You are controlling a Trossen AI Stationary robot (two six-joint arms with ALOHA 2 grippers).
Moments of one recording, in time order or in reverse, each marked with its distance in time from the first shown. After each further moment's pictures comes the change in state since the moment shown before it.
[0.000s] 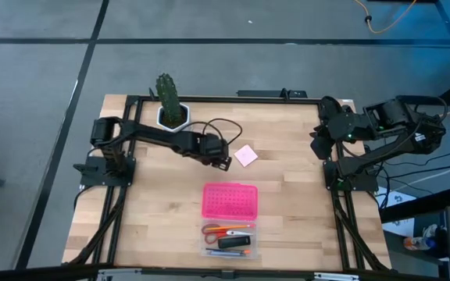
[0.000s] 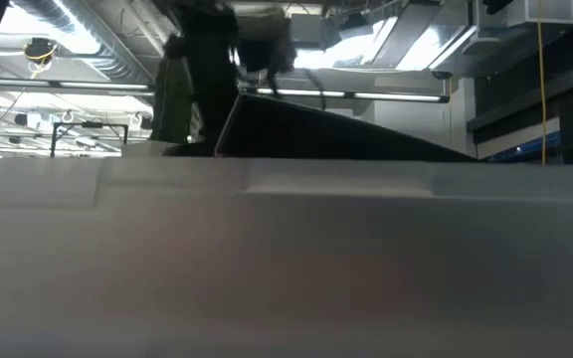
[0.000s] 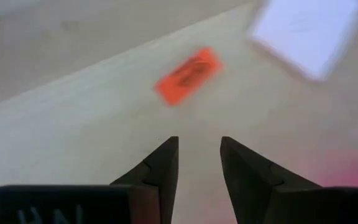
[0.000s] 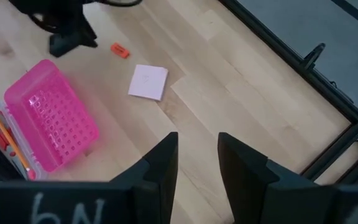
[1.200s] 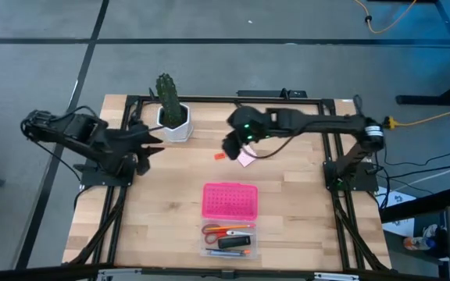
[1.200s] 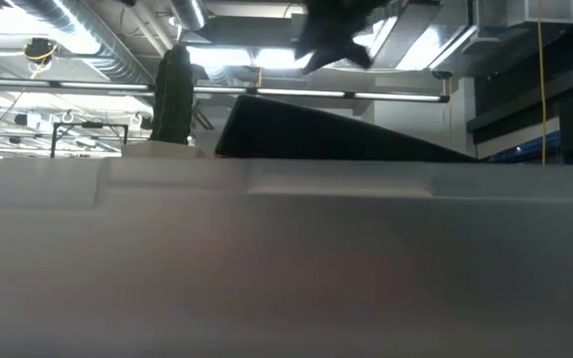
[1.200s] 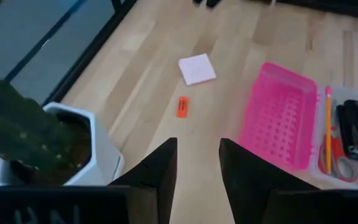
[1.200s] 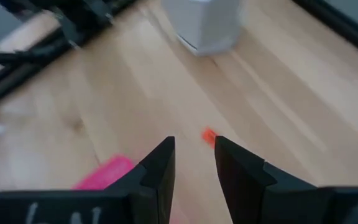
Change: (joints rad) left arm -0.360 -0.912 0.014 -0.524 -0.310 0.643; right arm -0.227 0.589 0.000 0.861 -0.343 -0.237
